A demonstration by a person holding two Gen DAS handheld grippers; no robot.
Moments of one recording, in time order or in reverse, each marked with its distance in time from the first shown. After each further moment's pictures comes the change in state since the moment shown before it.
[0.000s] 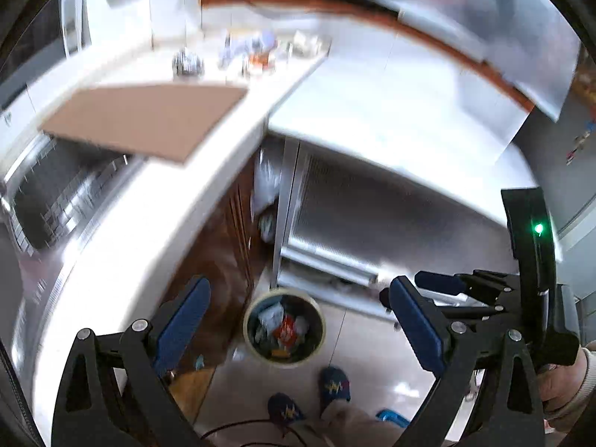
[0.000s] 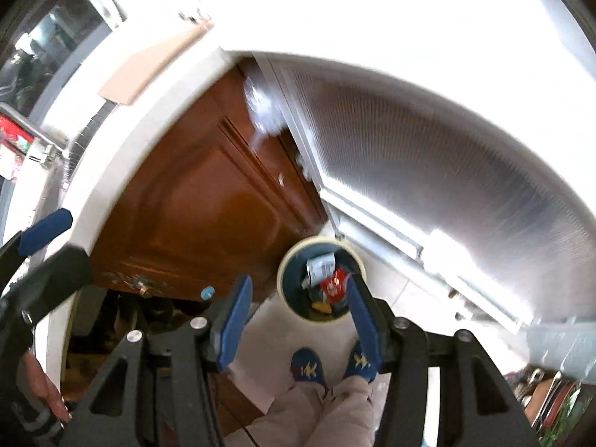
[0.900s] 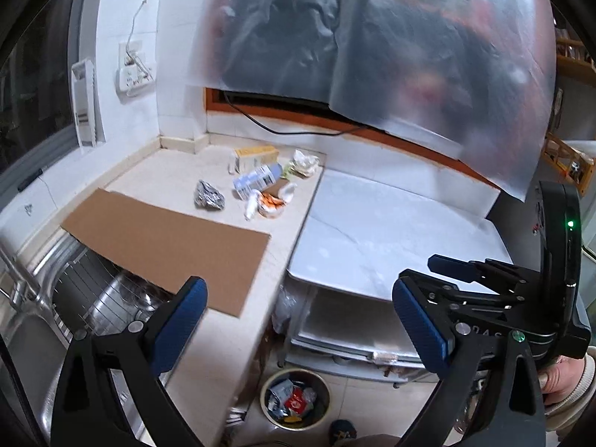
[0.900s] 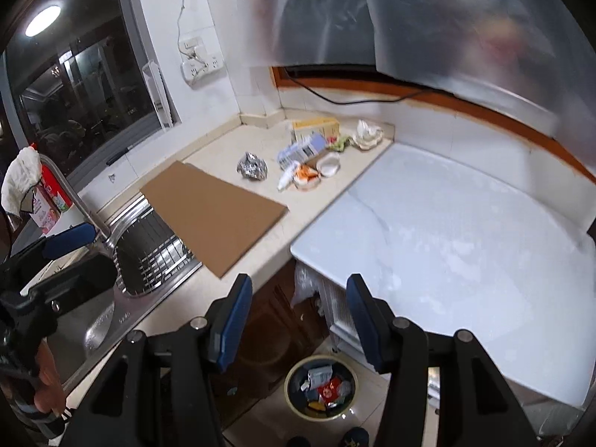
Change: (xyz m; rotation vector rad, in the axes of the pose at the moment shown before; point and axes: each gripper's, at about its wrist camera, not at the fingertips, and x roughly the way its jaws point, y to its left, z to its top) left arm -0.115 0.038 0.111 0.049 -0.258 -0.025; right arm -0.137 0.064 0.094 -0.082 -0.380 -0.027
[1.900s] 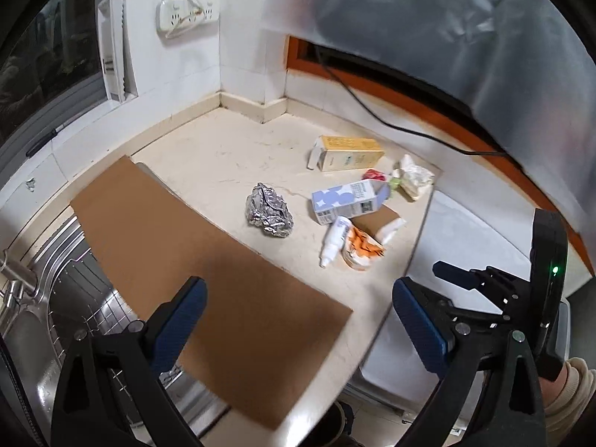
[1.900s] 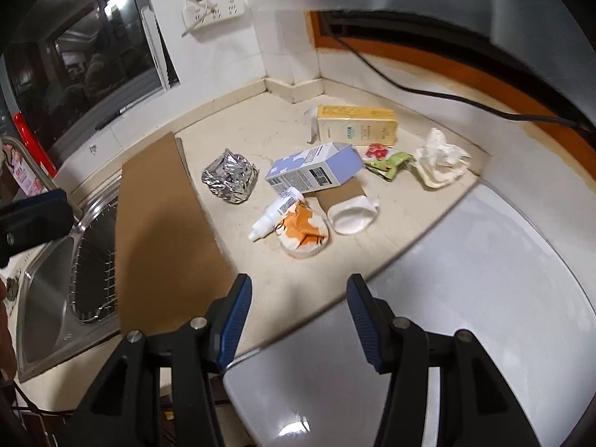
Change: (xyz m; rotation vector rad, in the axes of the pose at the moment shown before) left arm 0.201 0.079 0.100 -0.244 0.174 0.257; right arm 0.239 -0.040 0.125 -0.245 0.177 0.185
